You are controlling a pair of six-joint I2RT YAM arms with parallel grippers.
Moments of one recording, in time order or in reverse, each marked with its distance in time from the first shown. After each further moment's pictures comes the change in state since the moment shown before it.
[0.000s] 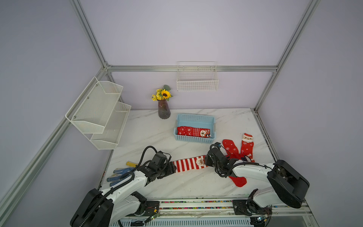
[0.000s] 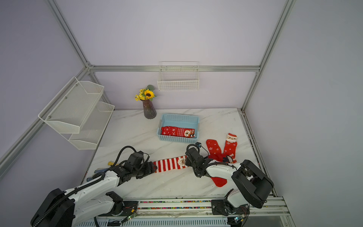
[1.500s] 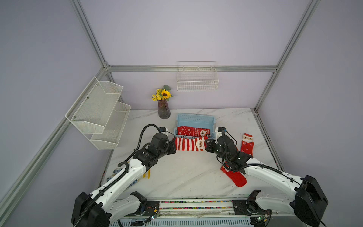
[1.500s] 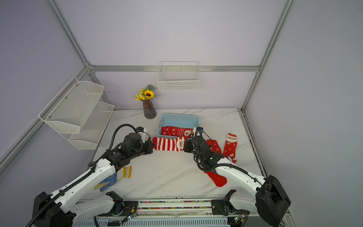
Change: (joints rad) left arm -0.004 0.052 0.517 -0.142 -0.176 0.264; right arm -0.040 -0.245 0.207 -0.020 -0.006 -0.137
